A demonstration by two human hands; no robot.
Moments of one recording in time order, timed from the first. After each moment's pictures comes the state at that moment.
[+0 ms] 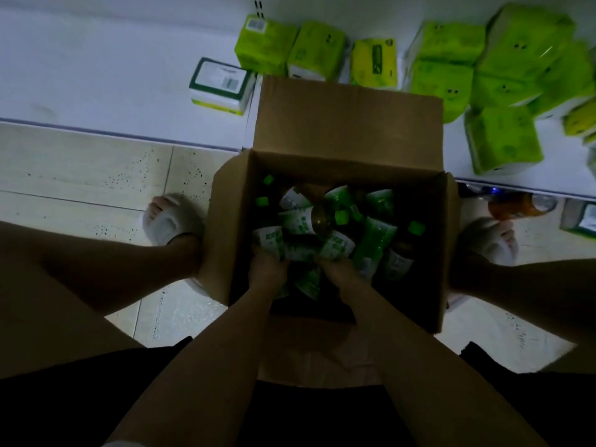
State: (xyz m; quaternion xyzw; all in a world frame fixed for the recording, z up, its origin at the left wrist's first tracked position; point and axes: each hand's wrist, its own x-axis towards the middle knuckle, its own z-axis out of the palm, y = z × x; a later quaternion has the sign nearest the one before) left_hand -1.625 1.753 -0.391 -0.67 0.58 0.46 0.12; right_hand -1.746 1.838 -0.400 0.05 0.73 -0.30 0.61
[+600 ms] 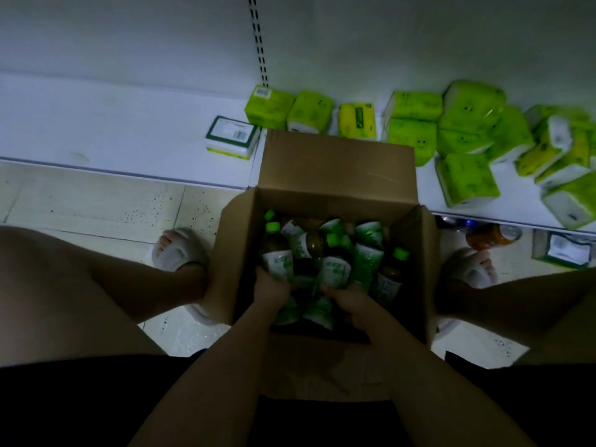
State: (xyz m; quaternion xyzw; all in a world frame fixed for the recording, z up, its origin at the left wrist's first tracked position) left_hand -1.630 1.756 -0.357 -0.66 0.49 0.56 0.03; right_hand -1.762 1.864 -0.367 0.07 0.72 -0.35 0.60
